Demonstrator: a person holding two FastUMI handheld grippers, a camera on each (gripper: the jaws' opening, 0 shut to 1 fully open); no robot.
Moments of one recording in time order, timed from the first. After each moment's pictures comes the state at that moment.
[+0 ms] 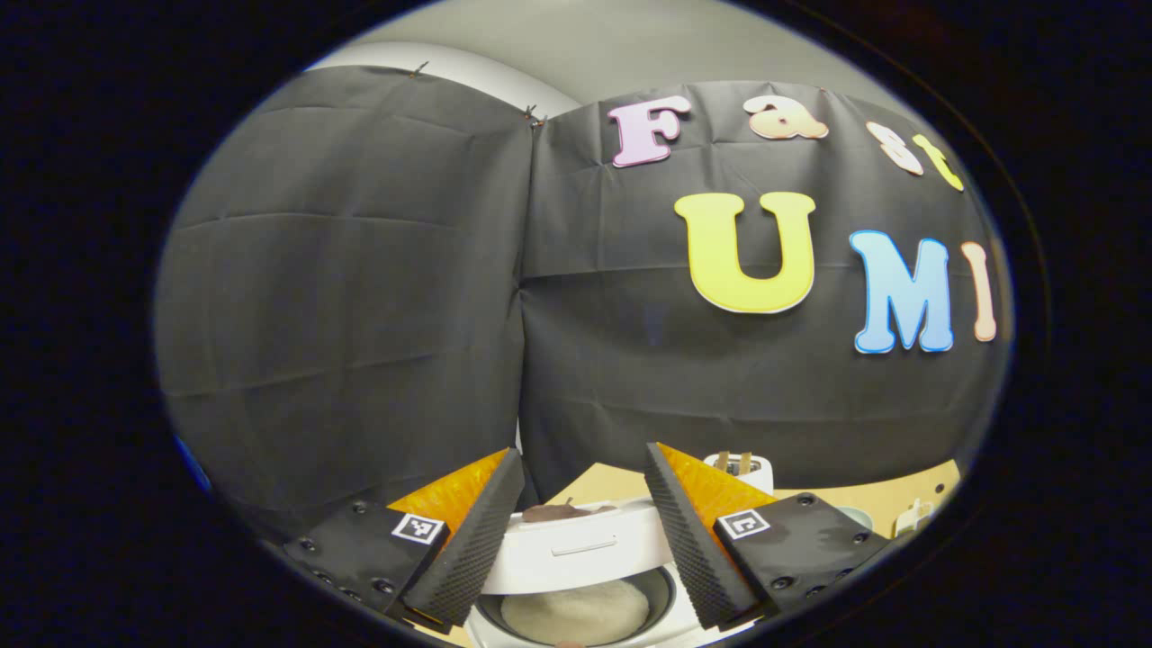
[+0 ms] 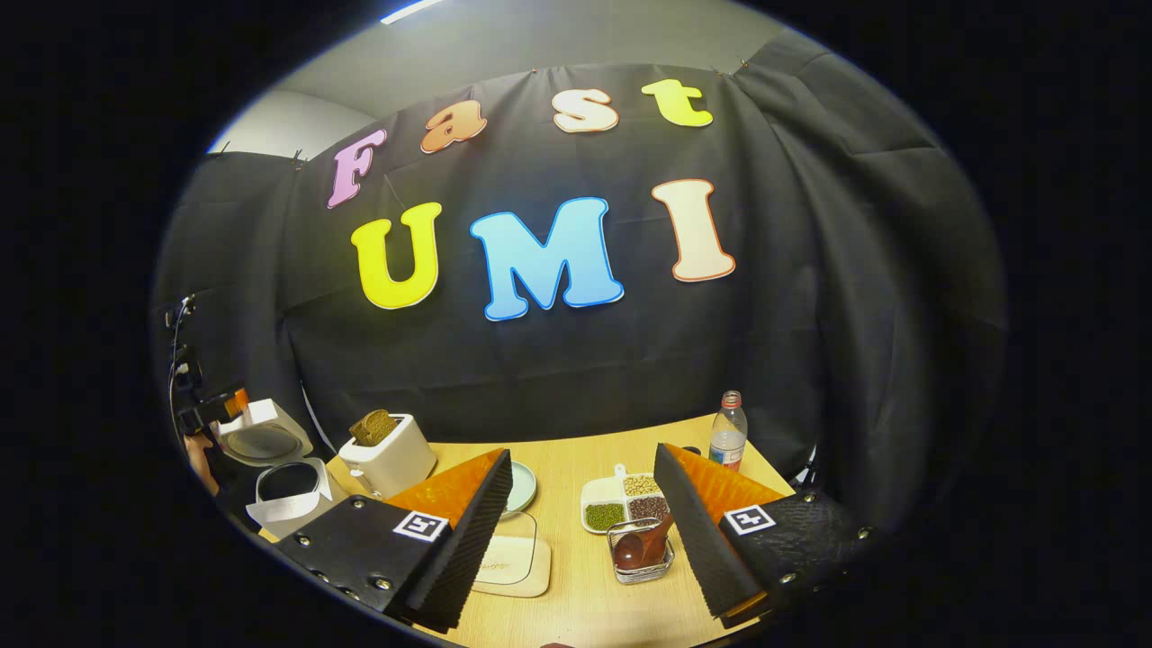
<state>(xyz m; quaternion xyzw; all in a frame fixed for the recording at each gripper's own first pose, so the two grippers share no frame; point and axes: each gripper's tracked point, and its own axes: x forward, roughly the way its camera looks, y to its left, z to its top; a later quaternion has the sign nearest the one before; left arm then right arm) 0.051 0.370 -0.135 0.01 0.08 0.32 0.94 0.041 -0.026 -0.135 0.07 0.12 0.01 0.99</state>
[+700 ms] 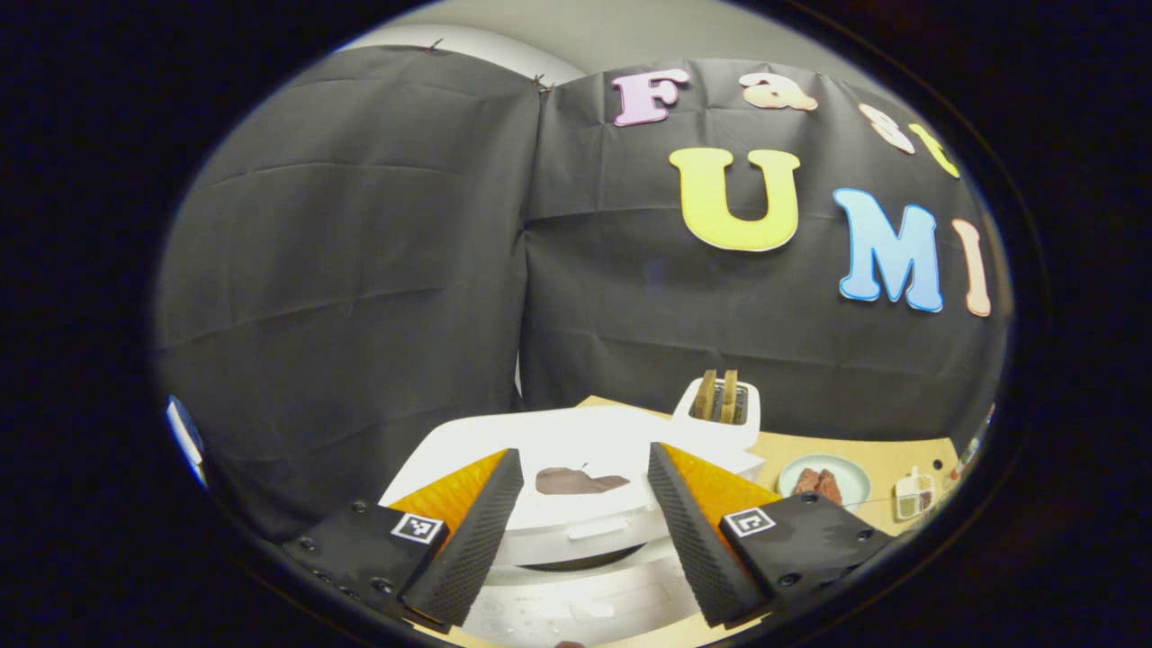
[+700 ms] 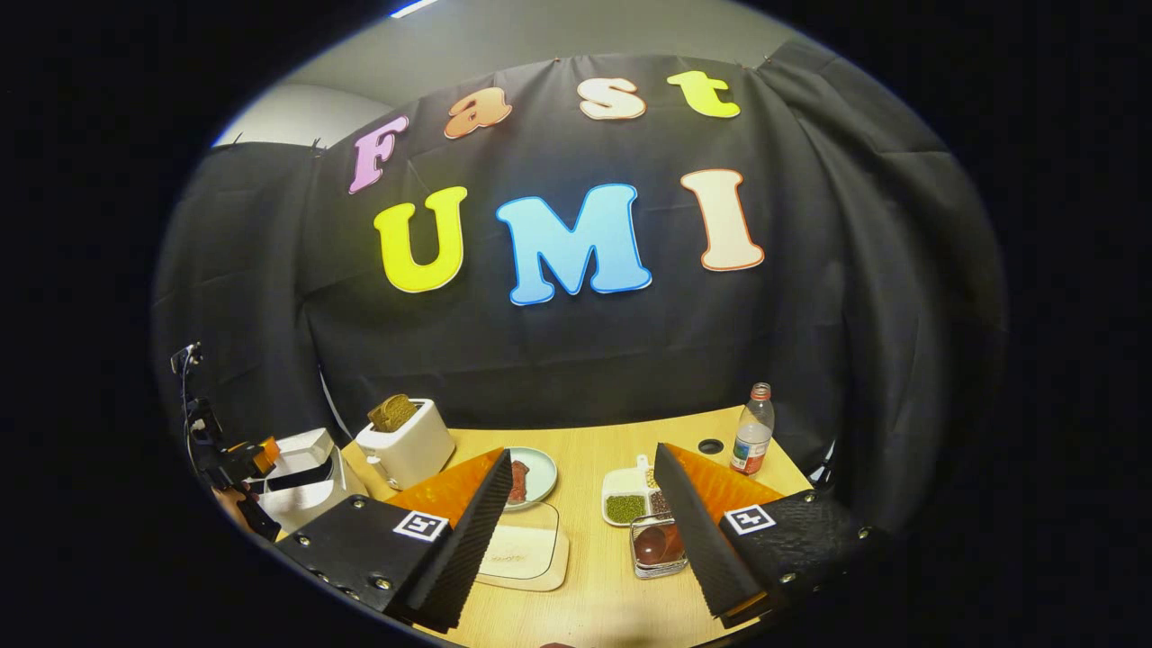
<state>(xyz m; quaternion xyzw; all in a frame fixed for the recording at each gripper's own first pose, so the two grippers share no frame) -0.001 0.317 -0.236 -0.03 0.14 0.33 0.93 0.043 0.002 -0.141 0.05 0.13 0.05 0.99</state>
